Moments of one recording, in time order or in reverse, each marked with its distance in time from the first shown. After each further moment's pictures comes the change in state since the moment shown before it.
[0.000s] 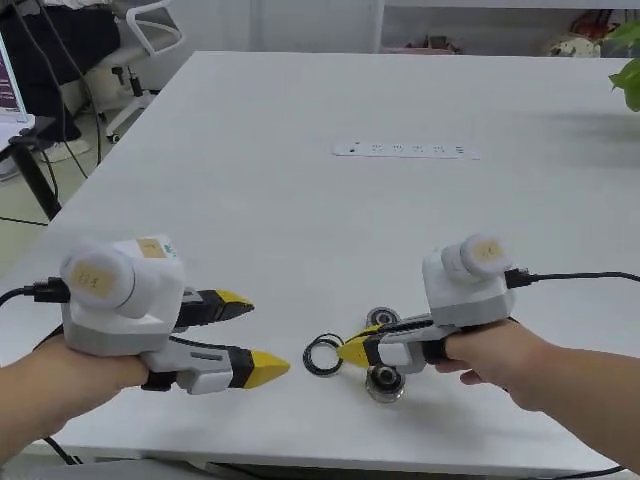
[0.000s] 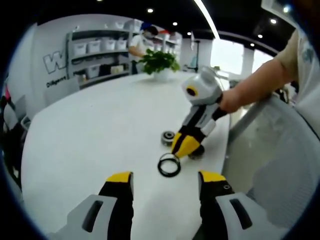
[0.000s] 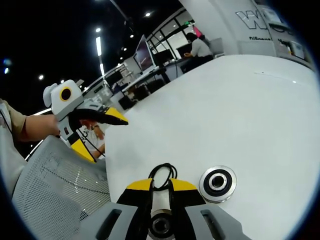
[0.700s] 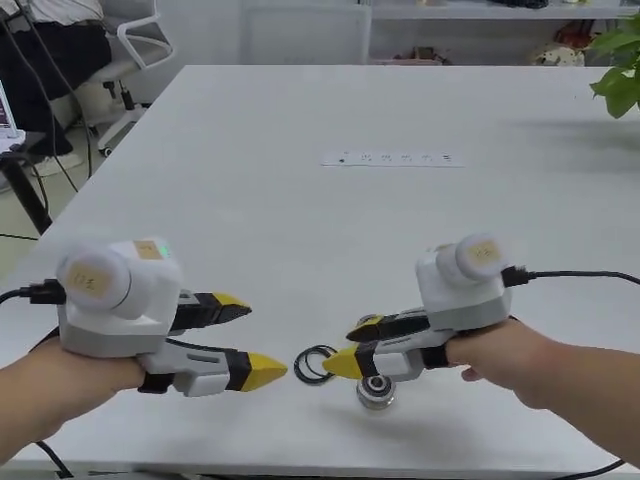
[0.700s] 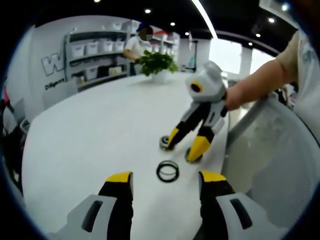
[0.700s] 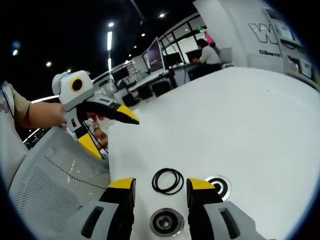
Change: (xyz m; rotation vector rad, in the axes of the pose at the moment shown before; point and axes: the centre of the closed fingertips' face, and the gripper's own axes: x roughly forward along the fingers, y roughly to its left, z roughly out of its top) left arm 0.002 -0.003 0.011 0.016 -0.003 -0.008; right arm -0.016 0.012 0.011 -0.128 -0.014 -0.007
